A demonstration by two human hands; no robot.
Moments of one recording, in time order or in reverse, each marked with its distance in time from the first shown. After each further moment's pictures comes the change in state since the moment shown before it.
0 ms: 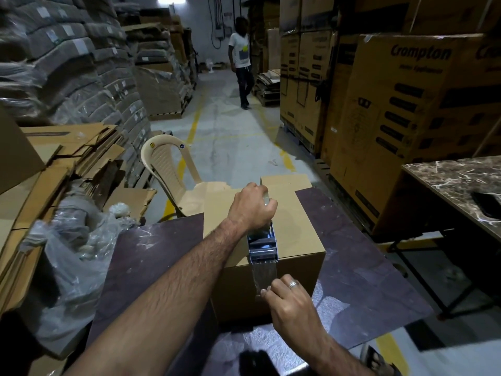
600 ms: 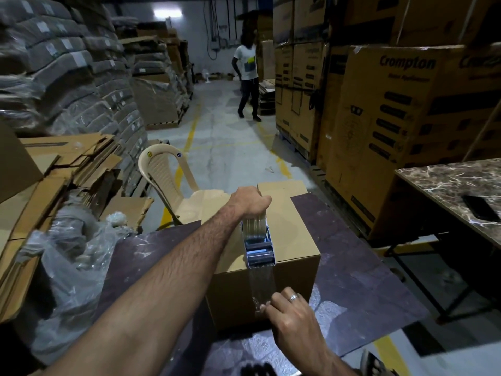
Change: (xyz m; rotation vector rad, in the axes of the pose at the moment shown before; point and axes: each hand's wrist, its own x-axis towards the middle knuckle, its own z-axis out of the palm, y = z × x) left_hand 0.033 -0.001 -0.008 0.041 -0.295 -0.164; right_hand -0.017 -0.001 -0.006 -0.006 -0.040 -0.007
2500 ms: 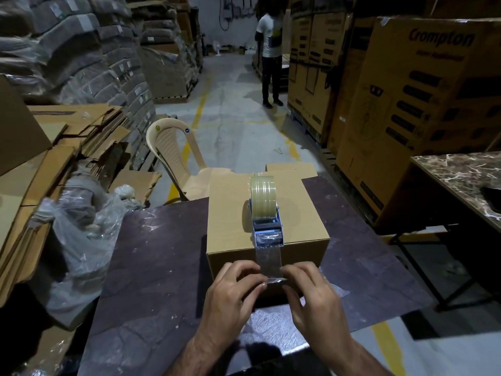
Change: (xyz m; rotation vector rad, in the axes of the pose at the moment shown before) left_hand -0.207 -0.066 0.102 -0.212 0.502 0.391; right_hand -0.002 -0.001 -0.037 0.269 0.021 0.210
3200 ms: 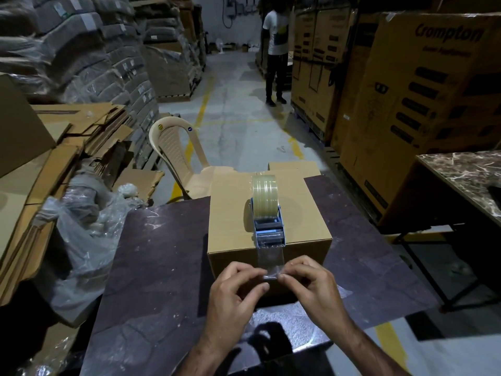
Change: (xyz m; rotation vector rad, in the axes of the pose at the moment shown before) left_hand -0.002 0.011 -0.002 -0.351 -0.003 -0.332; right_hand 0.017 0.028 0.011 0.487 -0.123 0.332
